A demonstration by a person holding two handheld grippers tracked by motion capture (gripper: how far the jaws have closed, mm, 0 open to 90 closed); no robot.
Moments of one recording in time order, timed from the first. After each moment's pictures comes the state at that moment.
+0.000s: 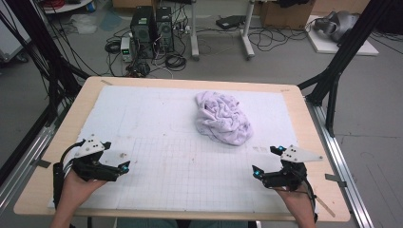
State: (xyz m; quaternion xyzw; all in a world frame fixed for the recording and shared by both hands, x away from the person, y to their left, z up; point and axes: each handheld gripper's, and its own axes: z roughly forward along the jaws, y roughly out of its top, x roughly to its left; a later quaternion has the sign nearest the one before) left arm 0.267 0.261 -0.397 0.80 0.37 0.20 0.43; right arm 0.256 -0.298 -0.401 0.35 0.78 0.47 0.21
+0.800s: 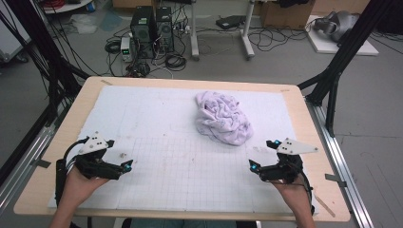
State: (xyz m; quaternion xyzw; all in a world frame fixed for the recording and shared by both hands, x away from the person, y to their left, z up) left arm 0.271 0.252 -0.389 0.80 0.36 0.20 0.43; right arm 0.272 -0.290 -0.393 0.34 0.79 0.47 0.20
